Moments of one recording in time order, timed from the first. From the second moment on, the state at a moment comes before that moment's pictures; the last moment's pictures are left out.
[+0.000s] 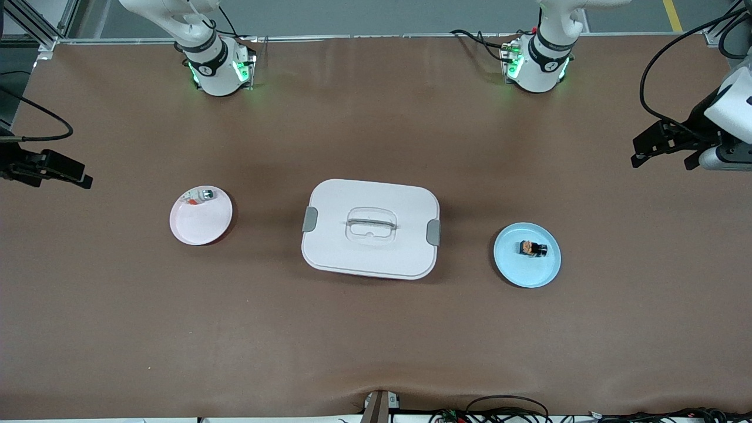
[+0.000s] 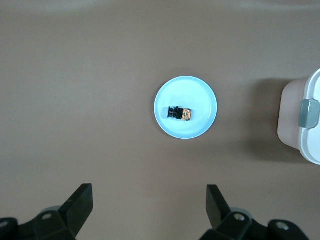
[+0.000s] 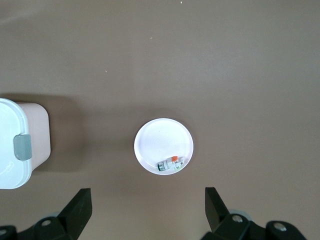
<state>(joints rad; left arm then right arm) -0.06 -0.04 0.01 -1.66 -0.02 1.68 0.00 0.03 0.19 -0.07 -1.30 0.06 1.44 0.03</state>
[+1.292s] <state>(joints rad) -0.07 0.07 0.00 -1.70 -0.02 1.64 -0.06 0.02 0.18 -0.07 -1.29 0.04 1.43 0.01</state>
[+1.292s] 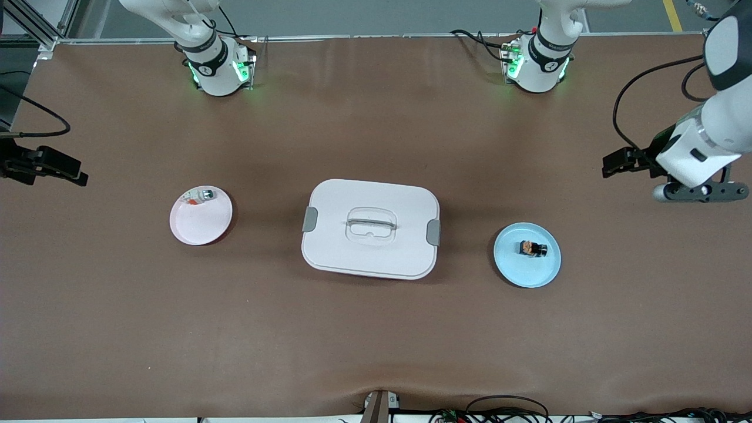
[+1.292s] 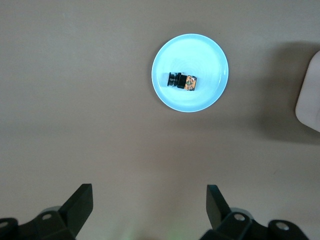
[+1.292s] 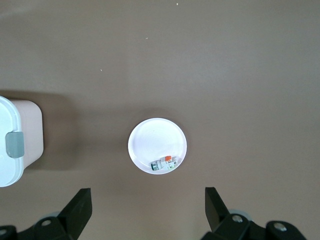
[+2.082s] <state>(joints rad) -0.09 0.19 -0.07 -1.88 -0.02 2.05 -0.06 0.01 0.18 -0.07 -1.29 0.06 1.44 0.01</state>
